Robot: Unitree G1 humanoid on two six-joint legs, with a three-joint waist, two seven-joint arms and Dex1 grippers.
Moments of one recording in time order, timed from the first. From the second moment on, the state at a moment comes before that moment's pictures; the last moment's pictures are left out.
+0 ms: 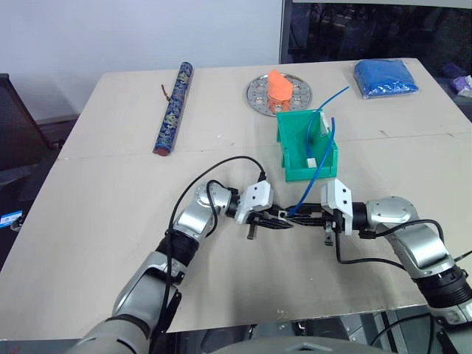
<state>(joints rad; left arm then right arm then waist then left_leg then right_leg) -0.60 0.34 -0.36 0.44 -0.16 -0.06 -1.36 -0.29 -0.57 0.24 -0.19 0.33 0.24 1.08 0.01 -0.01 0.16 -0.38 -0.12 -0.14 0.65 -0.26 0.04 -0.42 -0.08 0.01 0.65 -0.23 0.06</state>
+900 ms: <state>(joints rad) -0.60 0.34 -0.36 0.45 -0.13 -0.03 -1.36 -0.41 -0.56 0.34 -0.11 0.24 0.32 1.11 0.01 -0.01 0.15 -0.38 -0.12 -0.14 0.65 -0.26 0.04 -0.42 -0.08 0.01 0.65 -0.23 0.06</state>
